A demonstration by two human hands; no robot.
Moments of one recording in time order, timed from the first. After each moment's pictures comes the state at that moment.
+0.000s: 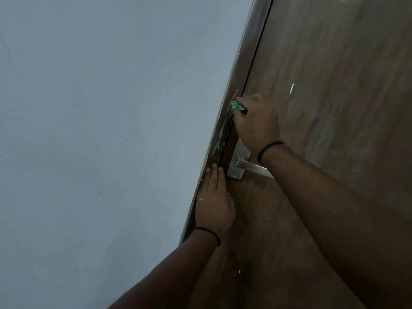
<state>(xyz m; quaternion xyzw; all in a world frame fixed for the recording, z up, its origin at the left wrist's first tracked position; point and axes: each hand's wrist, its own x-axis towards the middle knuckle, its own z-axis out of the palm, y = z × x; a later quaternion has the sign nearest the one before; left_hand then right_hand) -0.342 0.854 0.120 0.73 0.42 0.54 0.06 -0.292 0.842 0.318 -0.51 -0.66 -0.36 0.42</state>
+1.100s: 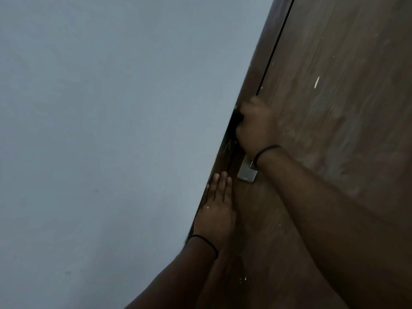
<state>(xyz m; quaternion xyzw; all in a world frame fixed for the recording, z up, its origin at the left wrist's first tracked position) -0.343 0.888 0.087 0.80 0.42 0.42 -0.01 -0.294 0.886 0.295 -0.54 -0.66 -0.39 0.33</state>
